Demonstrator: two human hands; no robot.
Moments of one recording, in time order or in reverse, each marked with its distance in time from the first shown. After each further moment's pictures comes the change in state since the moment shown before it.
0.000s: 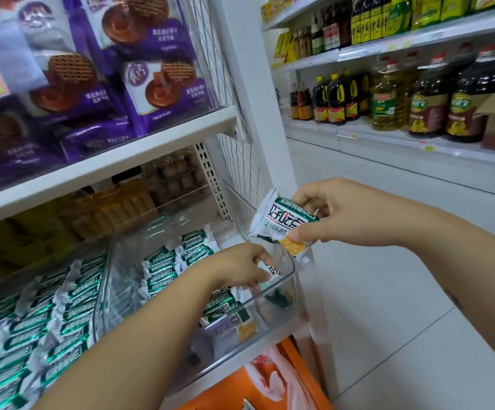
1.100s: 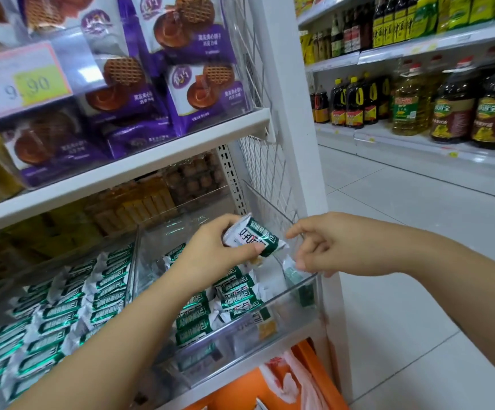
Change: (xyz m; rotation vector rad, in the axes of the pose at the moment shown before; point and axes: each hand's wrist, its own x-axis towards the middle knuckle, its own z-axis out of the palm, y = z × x) left_hand -0.073 -0.007 -0.026 -0.421 0.508 0.149; right_hand 0.009 -0.006 0.032 -0.150 -0.218 0.068
